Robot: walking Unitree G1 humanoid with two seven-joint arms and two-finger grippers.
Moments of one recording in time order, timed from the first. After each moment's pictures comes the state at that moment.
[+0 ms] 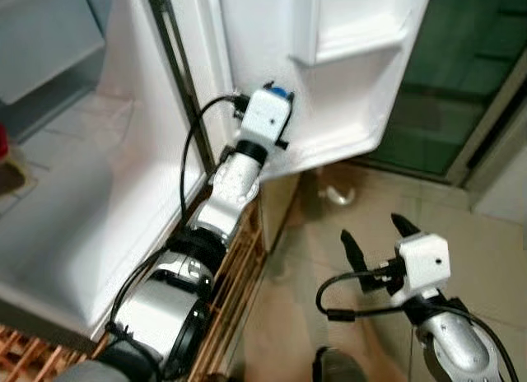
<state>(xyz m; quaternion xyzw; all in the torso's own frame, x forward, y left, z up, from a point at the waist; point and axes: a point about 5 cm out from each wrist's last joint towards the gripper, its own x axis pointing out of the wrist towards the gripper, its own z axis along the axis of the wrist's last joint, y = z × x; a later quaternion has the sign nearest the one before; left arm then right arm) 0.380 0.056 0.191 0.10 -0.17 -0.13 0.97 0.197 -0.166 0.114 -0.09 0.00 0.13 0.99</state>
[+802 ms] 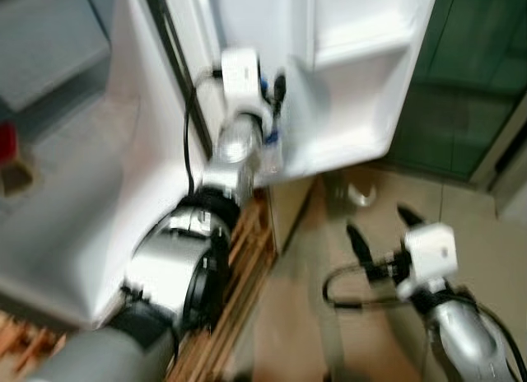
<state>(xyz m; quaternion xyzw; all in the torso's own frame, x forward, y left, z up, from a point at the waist) 0.404 0.049 0.237 -0.11 -0.11 -0.13 0.98 0.205 -0.172 0.121 -0.10 -0.01 0.14 0.98</state>
